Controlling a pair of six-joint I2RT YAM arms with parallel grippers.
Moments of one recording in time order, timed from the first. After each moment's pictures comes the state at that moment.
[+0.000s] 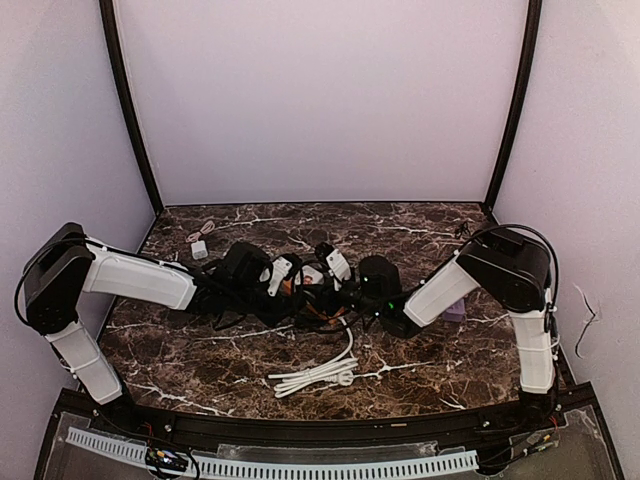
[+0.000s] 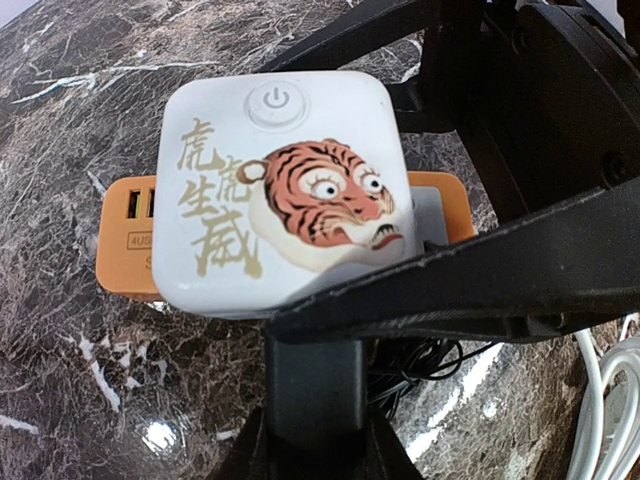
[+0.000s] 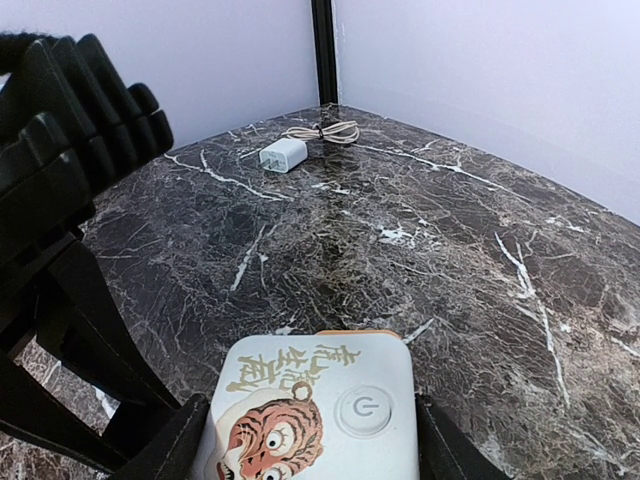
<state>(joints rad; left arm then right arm) -0.80 1.67 0.86 0.00 0.04 -0.11 0.89 2.13 0.97 0.96 -0.09 0.05</state>
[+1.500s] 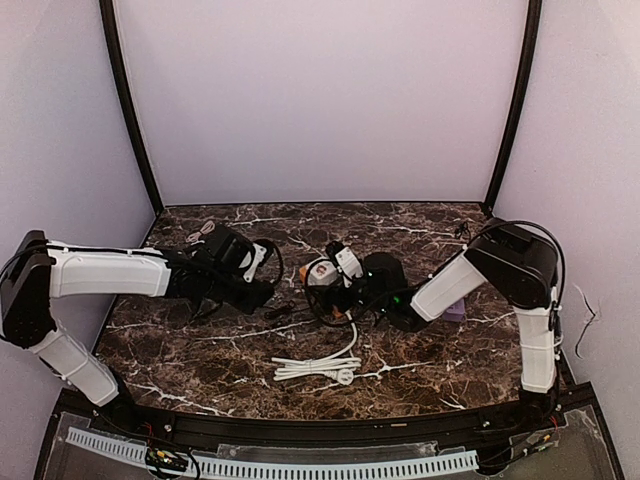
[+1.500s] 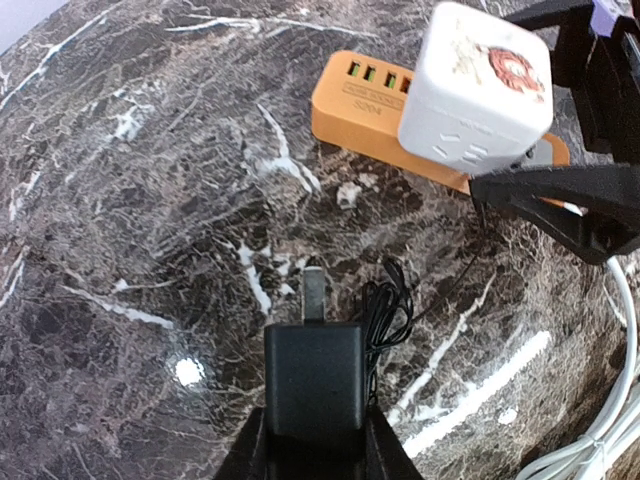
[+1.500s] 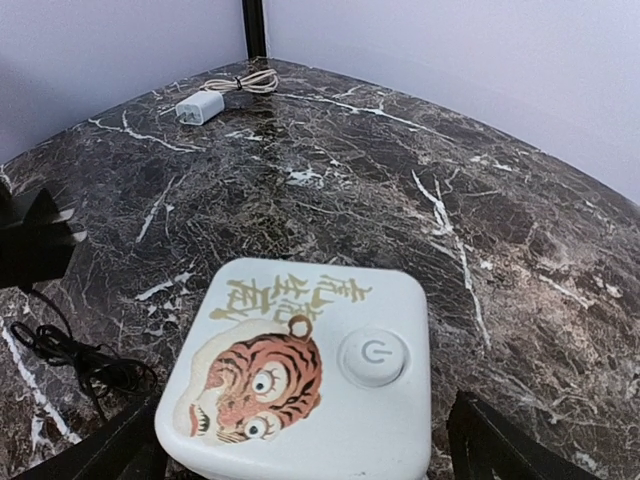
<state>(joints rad) -0.76 1.52 0.90 -0.30 -0.12 -0.17 0.85 2.10 0.95 0.84 0.00 0.03</state>
